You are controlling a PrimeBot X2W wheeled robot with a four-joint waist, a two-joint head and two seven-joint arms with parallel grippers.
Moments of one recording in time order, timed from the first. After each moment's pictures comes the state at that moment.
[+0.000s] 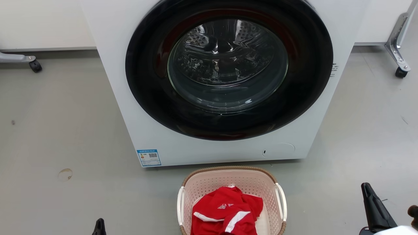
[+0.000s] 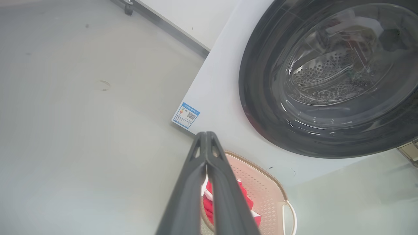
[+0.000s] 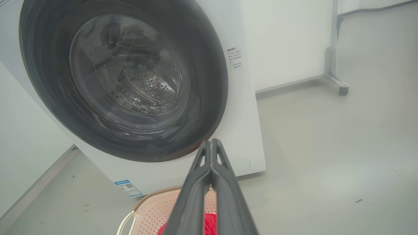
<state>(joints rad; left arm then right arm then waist) 0.15 0.10 -0.09 0.23 -0.73 0.07 -0.14 0.17 -0.02 0.07 0.12 0.55 0.13 -0.19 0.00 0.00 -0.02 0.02</state>
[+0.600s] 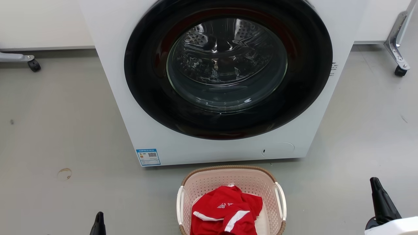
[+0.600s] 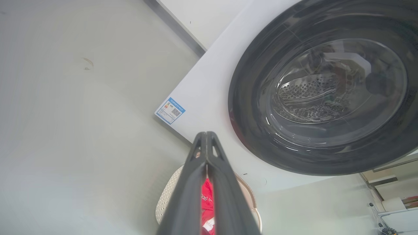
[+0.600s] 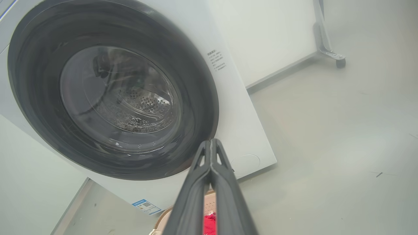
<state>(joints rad) 0.11 0.09 -0.05 0.24 -0.91 0.03 -0.09 0.13 -0.02 0.04 0.15 0.77 0.13 -0.14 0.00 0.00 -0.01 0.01</state>
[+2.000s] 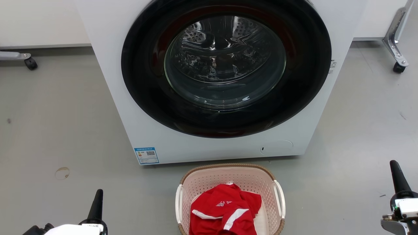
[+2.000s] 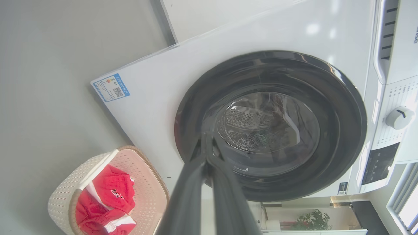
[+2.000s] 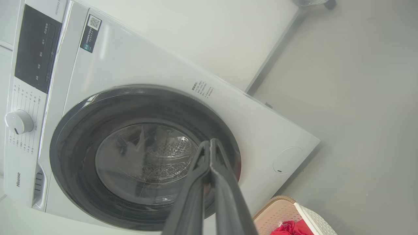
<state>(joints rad) 0.01 0.06 0.03 0.25 -1.35 -0.06 0.04 0.01 -0.04 -0.04 0.22 1.32 0.13 -0.01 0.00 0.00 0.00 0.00</state>
